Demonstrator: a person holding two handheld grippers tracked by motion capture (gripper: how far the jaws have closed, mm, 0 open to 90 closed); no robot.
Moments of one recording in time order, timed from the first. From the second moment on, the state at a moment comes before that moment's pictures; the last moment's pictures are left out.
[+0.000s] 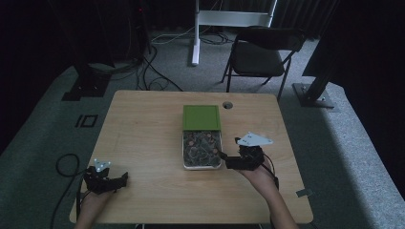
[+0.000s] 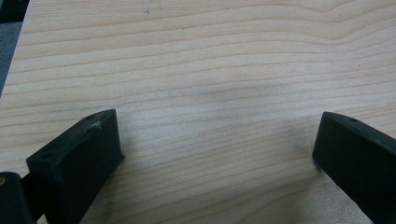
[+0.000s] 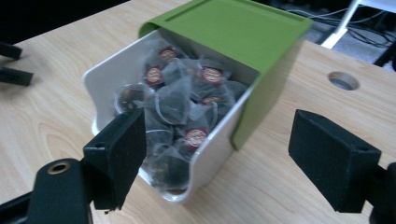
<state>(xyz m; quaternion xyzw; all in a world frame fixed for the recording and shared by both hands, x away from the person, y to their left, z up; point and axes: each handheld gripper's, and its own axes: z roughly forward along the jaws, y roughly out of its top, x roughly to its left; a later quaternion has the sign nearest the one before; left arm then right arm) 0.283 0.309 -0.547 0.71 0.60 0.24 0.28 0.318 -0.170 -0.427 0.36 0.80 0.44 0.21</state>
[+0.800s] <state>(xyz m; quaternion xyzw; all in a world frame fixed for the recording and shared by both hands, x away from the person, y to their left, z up) 0.283 0.309 -0.547 0.71 0.60 0.24 0.28 0.317 -0.131 -0.442 0.32 0.82 0.44 0.17</state>
